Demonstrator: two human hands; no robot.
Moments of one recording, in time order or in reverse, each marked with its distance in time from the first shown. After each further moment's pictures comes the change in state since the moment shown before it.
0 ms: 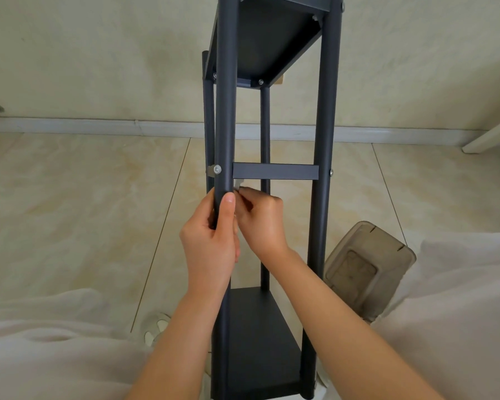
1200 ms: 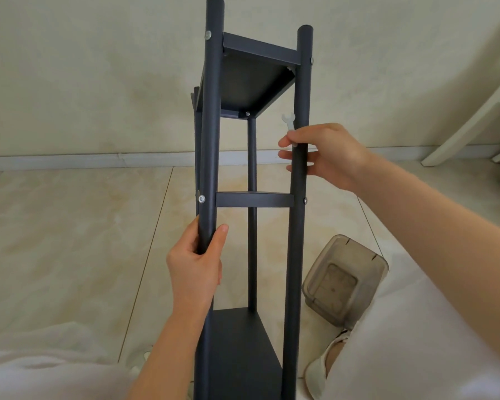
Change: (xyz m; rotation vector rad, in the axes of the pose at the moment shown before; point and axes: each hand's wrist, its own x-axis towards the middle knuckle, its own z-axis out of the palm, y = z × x) left_hand -0.005 0.004 -0.002 -0.021 -0.057 -0.045; right_hand 0.106 -0.043 -0.176 0.397 -0.231 0.582
